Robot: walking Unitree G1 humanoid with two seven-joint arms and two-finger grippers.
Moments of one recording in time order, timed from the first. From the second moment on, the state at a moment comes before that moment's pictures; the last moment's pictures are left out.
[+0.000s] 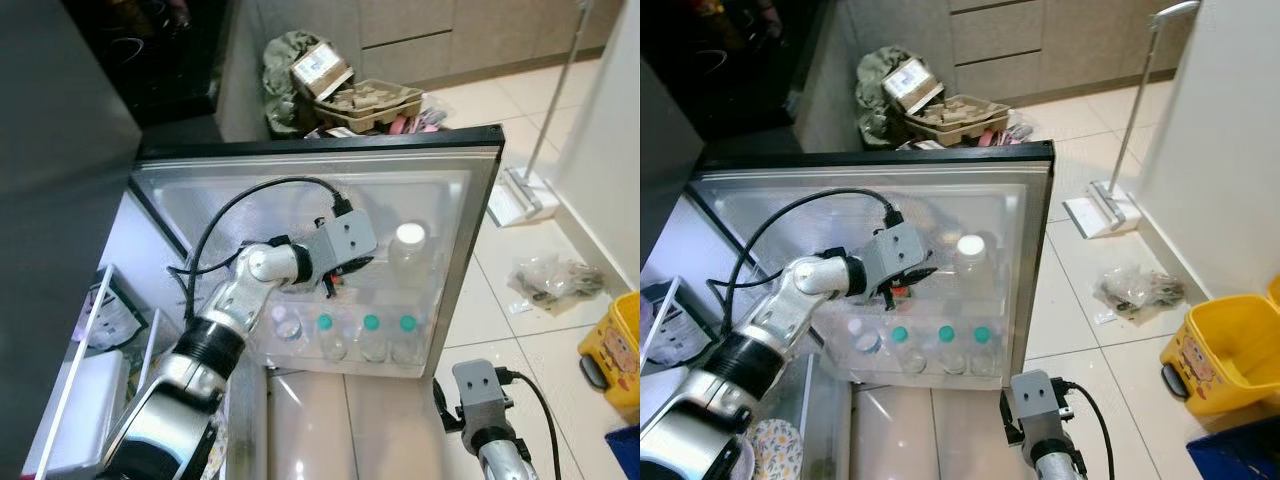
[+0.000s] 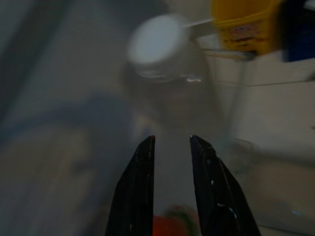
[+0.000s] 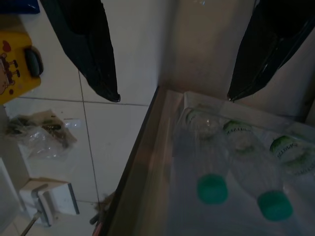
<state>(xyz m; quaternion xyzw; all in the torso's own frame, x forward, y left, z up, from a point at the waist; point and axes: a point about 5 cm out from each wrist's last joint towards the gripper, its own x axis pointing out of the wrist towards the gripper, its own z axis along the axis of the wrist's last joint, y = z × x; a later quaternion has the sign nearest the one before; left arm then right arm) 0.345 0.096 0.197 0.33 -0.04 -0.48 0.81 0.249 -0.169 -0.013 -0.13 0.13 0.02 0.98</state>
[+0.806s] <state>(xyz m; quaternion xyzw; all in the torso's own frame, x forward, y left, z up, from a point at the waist) 0.223 0.173 0.073 0.09 0.18 -0.34 0.92 0.220 -0.177 -0.039 -0.15 0.20 0.03 0.97</state>
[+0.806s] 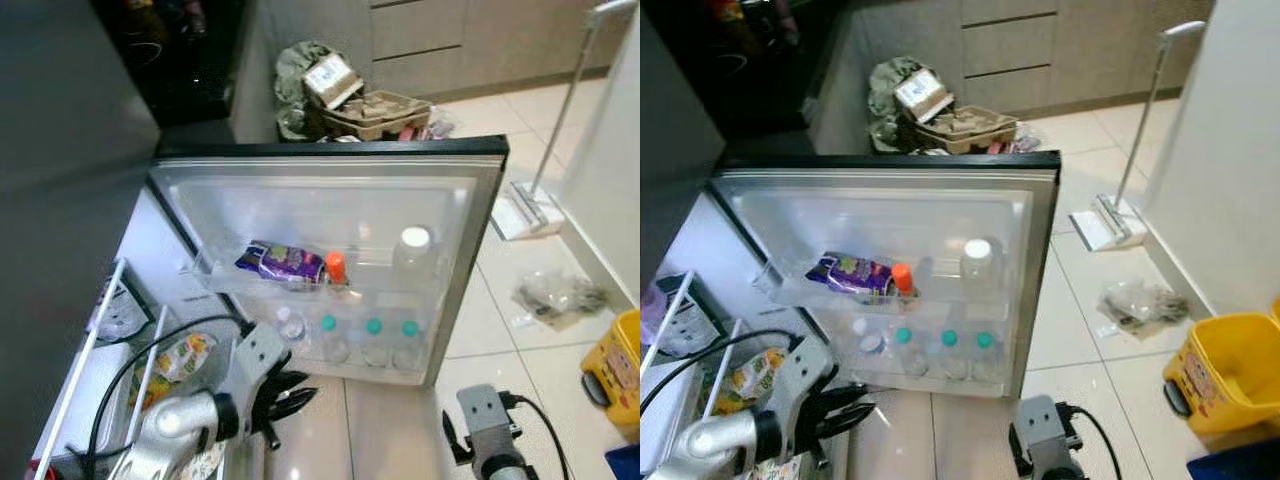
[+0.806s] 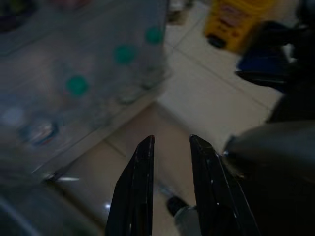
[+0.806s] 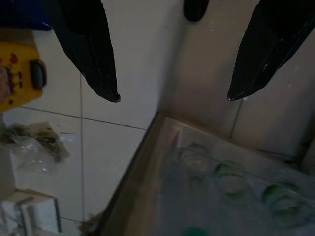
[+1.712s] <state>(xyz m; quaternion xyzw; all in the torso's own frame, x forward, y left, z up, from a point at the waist) 0.177 0.209 -0.069 0.11 0.42 -0.07 0.90 0.208 -0.182 -0.054 -0.13 0.26 0.02 0.96</state>
